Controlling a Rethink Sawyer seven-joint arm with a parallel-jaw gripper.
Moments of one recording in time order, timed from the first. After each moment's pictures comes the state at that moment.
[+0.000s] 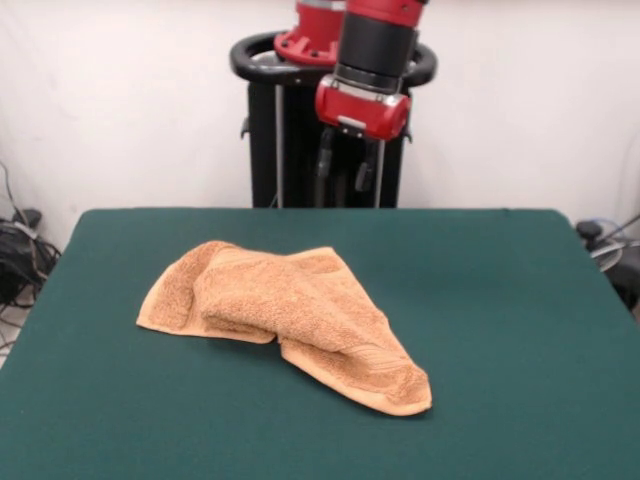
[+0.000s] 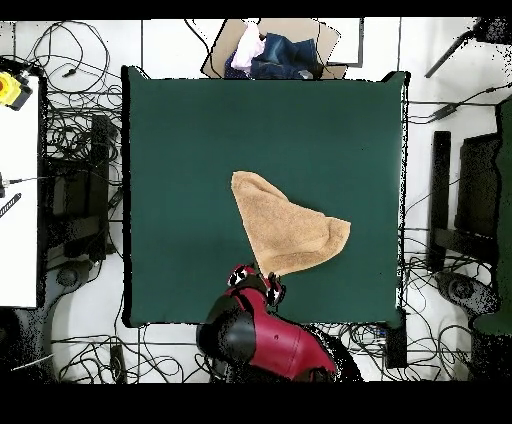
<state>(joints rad) -0.15 -0.83 -0.17 2.31 0.04 -0.13 1.90</state>
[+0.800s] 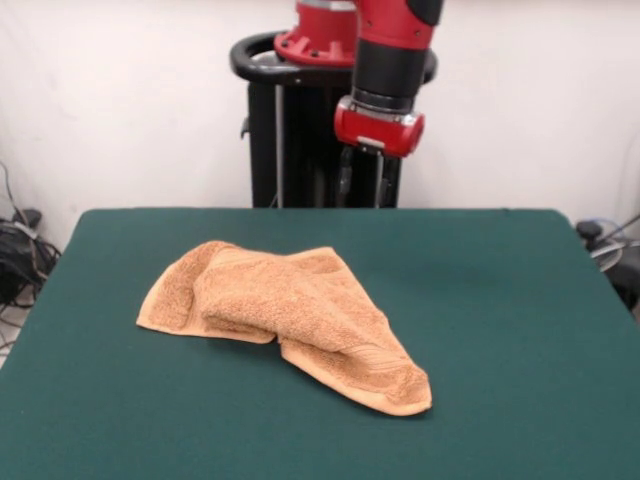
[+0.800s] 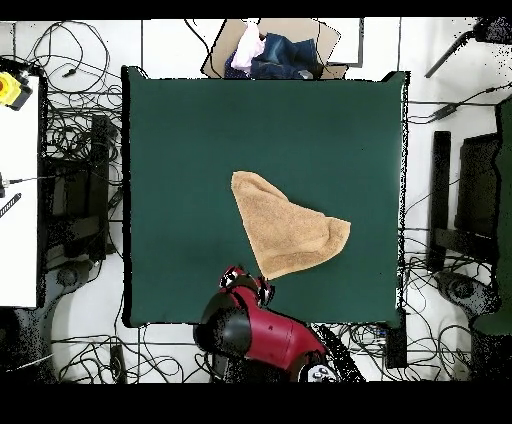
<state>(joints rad) -0.19 -0.77 -0.10 2.32 0.03 -0.14 1.90</state>
